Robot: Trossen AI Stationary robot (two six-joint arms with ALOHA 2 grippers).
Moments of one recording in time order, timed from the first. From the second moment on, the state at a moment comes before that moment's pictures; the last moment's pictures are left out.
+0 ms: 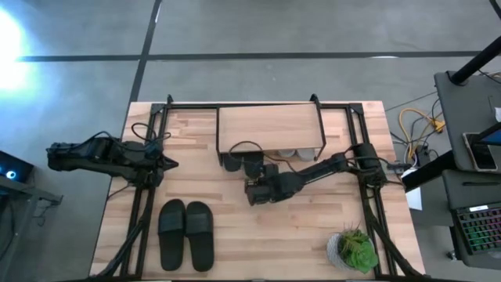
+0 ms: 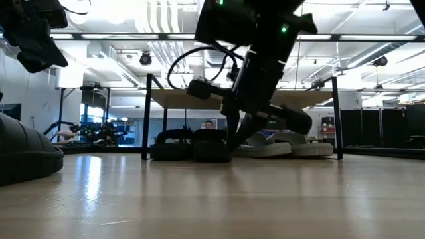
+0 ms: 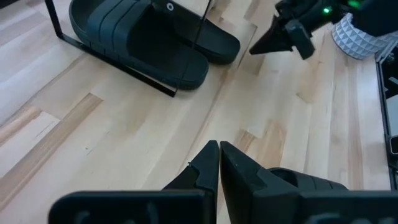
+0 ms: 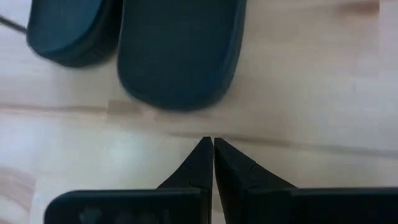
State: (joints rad) left arm -0.11 0.37 0.63 -0.99 -0.21 -0.59; right arm 0.21 2.07 1.41 -0.62 0.49 1.69
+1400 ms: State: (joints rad) left arm -0.11 0.37 0.63 -0.99 -0.24 -0.59; right arm 0.16 2.04 1.41 -0.60 0.58 1.50
